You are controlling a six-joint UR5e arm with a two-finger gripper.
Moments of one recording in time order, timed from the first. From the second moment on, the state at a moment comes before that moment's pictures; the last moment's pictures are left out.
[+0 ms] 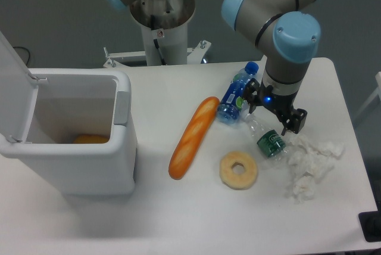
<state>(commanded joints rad) 2.67 -1.91 -1.51 -1.23 1.57 1.38</state>
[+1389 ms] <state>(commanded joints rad) 2.55 -1.67 -1.64 -1.23 1.44 0.85</state>
